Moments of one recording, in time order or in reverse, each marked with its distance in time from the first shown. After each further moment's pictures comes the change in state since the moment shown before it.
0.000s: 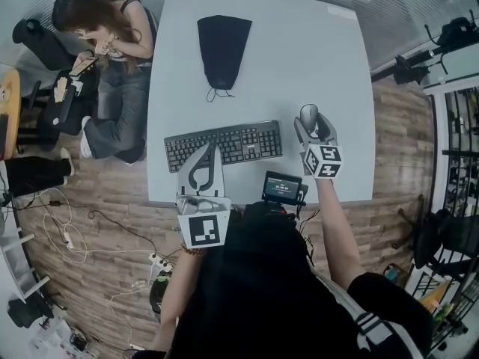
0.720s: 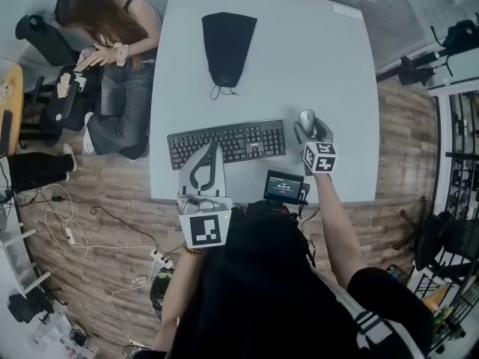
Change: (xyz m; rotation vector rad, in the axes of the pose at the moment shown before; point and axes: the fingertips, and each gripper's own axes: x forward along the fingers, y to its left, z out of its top) left arm -0.001 0.001 -0.003 0.000 0.019 0.007; right arm 0.026 -0.010 -0.070 0.005 0.168 -0.002
